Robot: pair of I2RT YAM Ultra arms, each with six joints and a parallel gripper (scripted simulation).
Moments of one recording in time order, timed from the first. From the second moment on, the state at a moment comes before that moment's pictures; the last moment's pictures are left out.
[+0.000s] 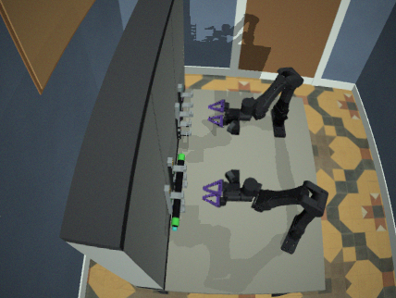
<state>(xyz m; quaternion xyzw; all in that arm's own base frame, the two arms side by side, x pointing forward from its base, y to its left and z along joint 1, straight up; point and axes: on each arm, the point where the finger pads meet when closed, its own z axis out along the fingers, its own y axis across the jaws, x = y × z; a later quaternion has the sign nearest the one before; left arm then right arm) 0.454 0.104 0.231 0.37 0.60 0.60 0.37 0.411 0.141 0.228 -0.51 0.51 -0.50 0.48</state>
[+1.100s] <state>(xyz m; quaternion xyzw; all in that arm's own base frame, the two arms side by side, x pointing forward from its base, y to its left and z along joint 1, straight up) 0.450 0.148 0.200 0.37 0.60 0.60 0.37 0.411 0.141 0.228 -0.51 0.51 -0.50 0.48</state>
